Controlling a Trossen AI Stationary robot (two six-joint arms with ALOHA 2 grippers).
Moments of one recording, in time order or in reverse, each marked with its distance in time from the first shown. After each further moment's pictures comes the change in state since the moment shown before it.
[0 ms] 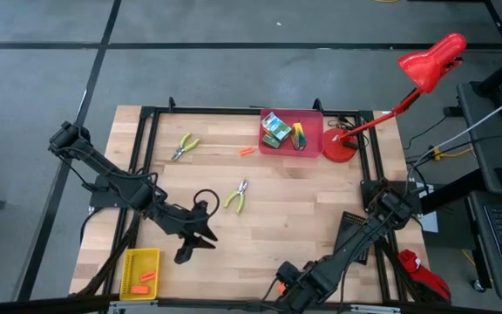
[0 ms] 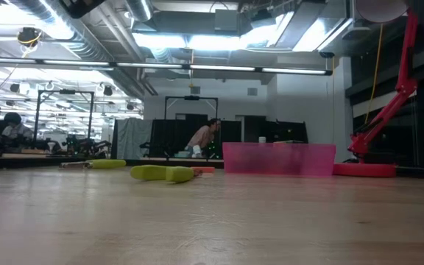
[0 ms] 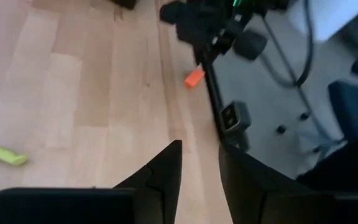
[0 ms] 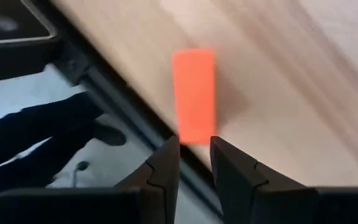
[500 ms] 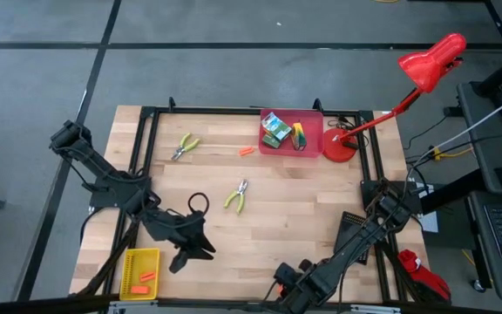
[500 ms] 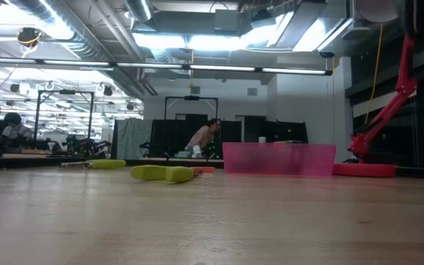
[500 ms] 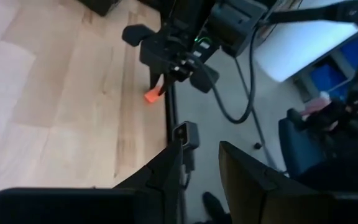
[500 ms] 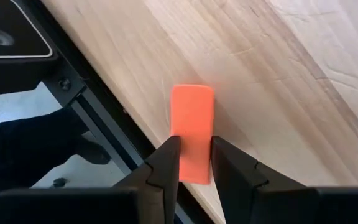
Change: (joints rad) left arm -0.076 0.000 0.000 0.133 -0.031 -0.216; right arm 0.009 0.062 0.005 0.020 0.108 -0.095
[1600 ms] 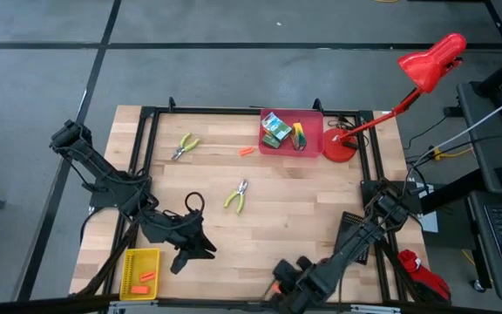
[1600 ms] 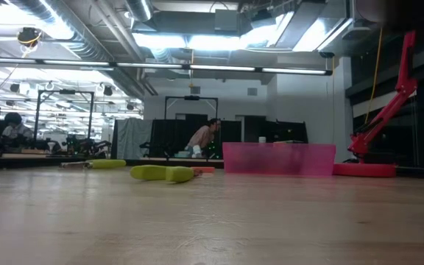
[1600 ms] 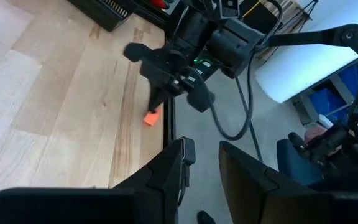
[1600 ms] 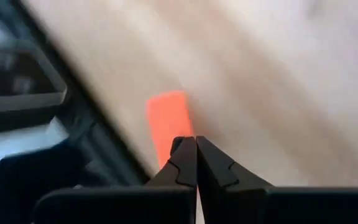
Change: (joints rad) left arm -0.036 0.000 0.000 0.040 -0.098 -0.057; right arm -0.020 -0.013 -0.006 0.027 0.177 0.010
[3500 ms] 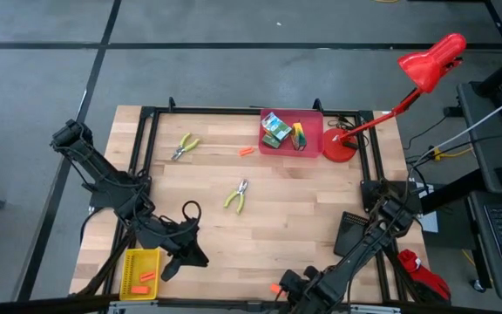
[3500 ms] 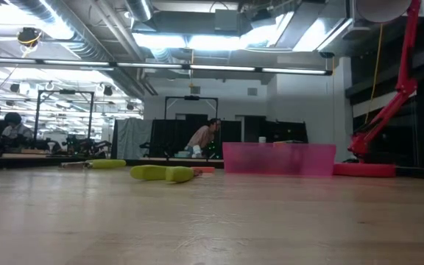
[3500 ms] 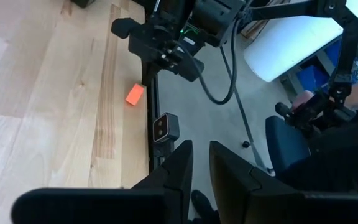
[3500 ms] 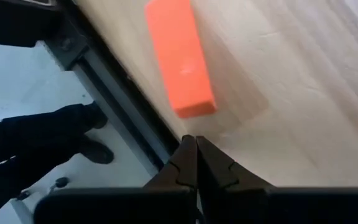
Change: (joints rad) left arm -0.058 0.000 0.000 -0.014 0.045 0.008; right arm 0.081 -0.003 0.001 0.001 -0.138 0.046
